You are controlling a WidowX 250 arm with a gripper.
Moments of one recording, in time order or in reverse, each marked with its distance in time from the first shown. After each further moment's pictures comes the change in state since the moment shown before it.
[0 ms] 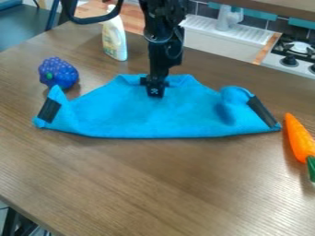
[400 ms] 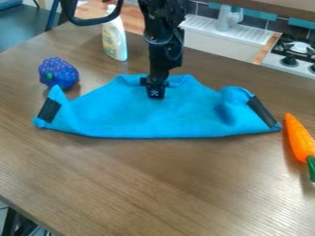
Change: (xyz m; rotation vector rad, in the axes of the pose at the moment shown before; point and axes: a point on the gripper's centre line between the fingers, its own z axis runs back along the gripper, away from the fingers) arm 0.000 0.000 0.000 -0.010 -0.012 -0.008
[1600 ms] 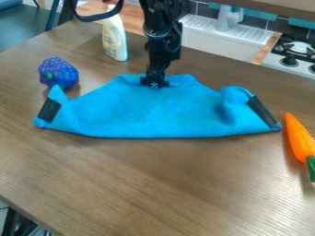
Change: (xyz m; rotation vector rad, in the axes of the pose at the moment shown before) arm -0.004 0.015 -0.007 -0.009 0.012 0.038
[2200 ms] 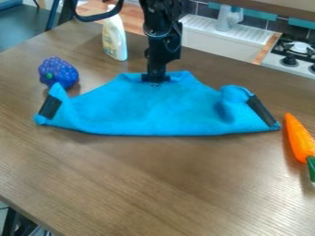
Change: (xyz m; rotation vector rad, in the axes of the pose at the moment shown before) arm 0.000 0.000 0.000 0.003 -0.002 0.003
